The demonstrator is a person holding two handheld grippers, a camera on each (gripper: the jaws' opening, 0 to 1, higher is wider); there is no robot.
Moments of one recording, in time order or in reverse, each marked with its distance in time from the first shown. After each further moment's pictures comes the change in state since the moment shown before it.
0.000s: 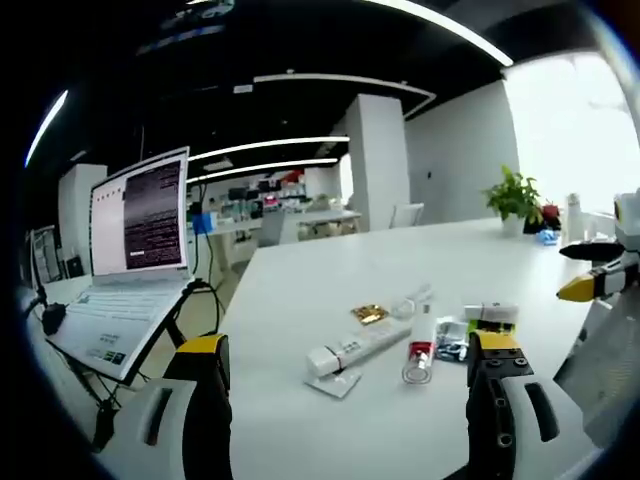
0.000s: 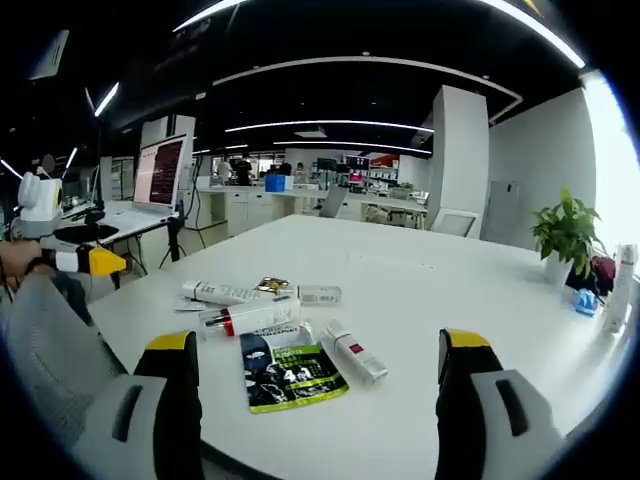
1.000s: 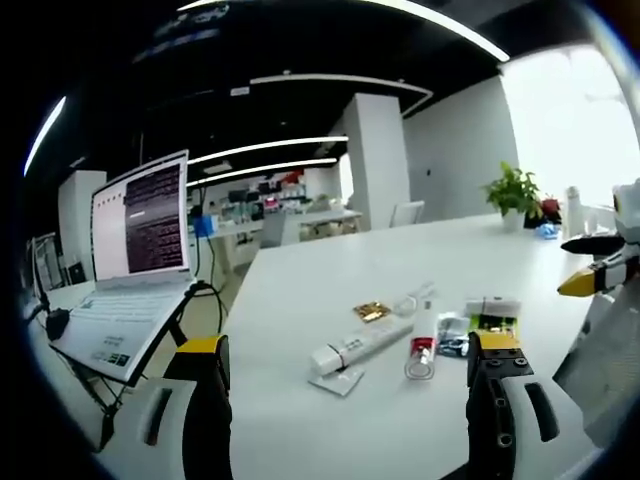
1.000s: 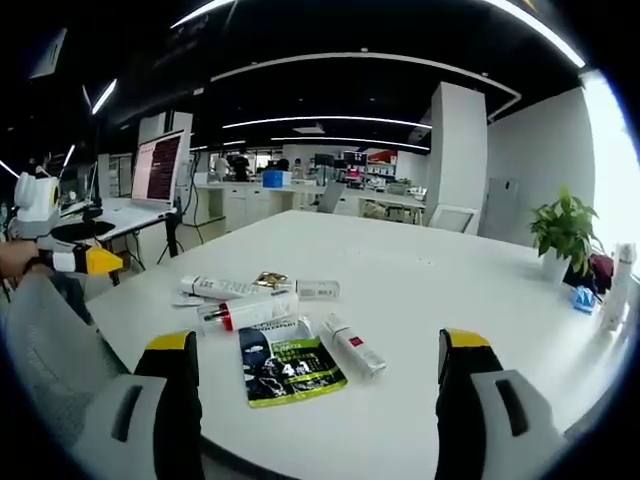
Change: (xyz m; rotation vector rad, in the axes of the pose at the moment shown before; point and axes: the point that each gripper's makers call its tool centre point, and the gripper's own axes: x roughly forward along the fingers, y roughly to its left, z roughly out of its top) left arm -0.004 0.000 -0.001 0.028 -0.002 0.009; right arm -0.002 -0.001 -0.005 -0.001 0.021 -0.010
